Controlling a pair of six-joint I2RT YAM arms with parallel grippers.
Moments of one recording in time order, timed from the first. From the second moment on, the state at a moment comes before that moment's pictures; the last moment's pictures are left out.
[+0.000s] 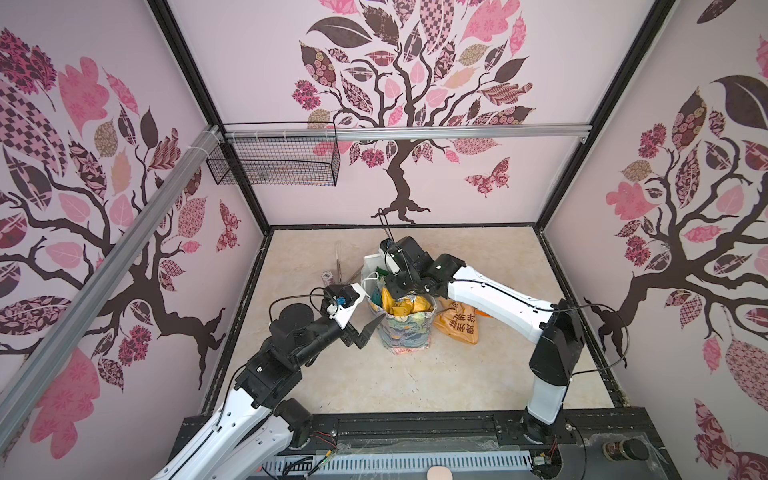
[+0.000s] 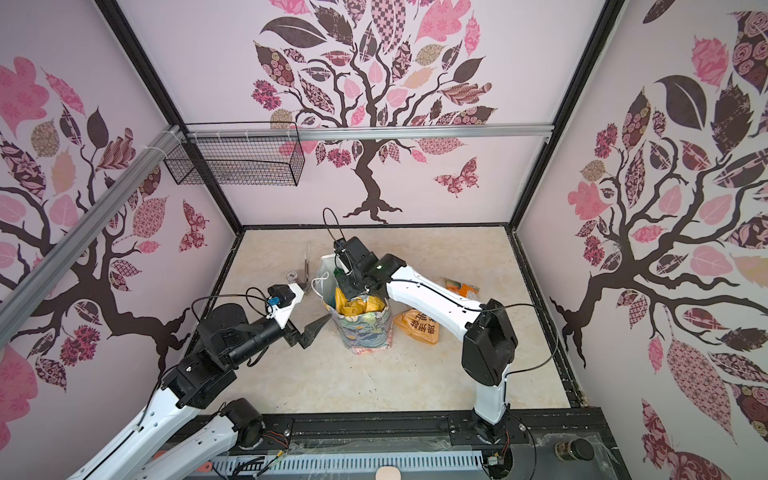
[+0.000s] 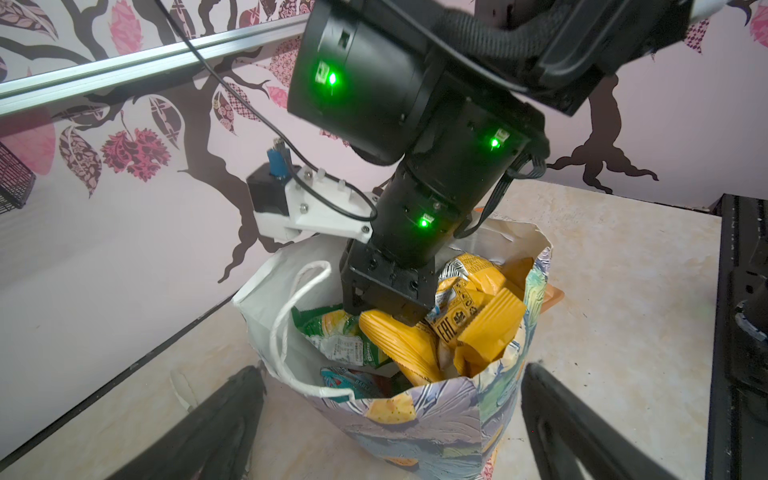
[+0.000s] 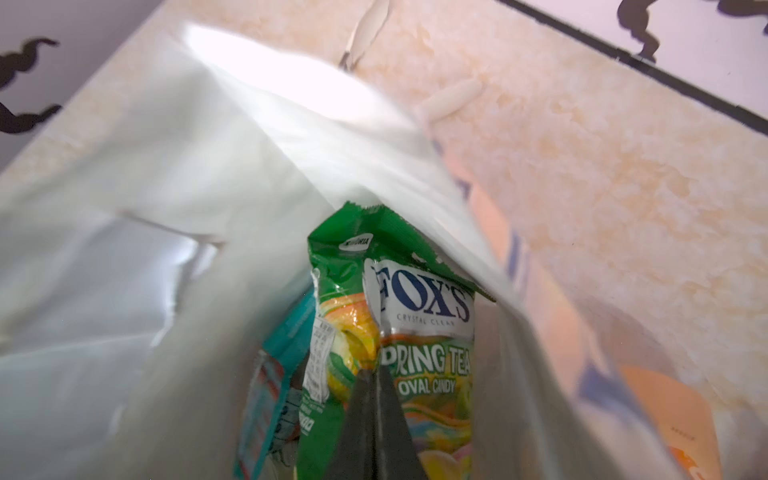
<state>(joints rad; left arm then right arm) -0.64 0.64 0.73 -0.26 0.14 0.24 0.84 1.82 1.70 -0.68 0.11 0.21</state>
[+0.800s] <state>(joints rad) -0.64 0.63 0.73 -0.26 0.14 0.24 0.84 1.77 1.73 -0.64 0.16 0.19</state>
